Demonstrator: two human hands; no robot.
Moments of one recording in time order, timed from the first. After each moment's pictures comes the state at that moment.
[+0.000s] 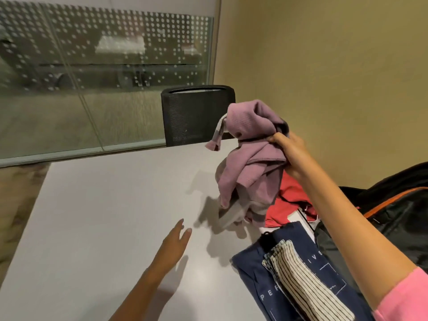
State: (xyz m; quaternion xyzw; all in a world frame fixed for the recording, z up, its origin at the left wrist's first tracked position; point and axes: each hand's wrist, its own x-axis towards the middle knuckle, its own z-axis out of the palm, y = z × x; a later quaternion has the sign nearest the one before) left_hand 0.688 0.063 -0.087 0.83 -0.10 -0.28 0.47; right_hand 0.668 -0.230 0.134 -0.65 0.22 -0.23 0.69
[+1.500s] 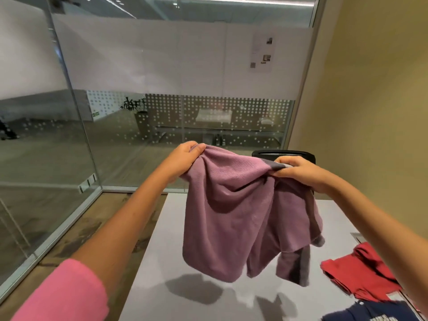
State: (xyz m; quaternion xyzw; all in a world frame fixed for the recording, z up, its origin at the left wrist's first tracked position) left_hand 0.783 0.304 0.237 0.82 -0.19 0.05 0.53; right_hand 0.703 -0.002 0.249 -0.90 -0.07 -0.01 0.43
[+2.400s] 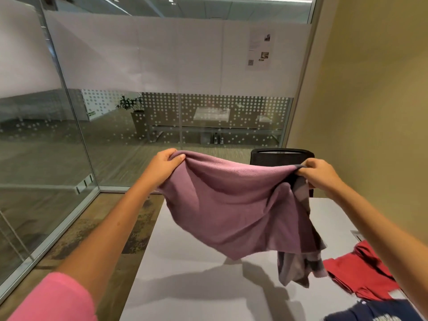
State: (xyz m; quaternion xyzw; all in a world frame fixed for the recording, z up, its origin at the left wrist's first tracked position) left_hand 0.798 0.342 0.212 0.85 -0.14 0.10 0.50; right_hand 0.723 -0.044 0.215 -0.88 0.16 -0.19 0.41
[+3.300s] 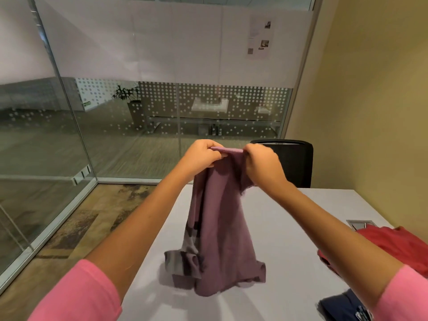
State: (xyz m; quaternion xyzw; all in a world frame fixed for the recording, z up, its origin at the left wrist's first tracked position) left_hand 0.768 0.262 0.227 0.81 -0.18 -0.02 0.56; right_hand 0.716 0.099 0.224 -0.96 -0.01 -0.27 0.12
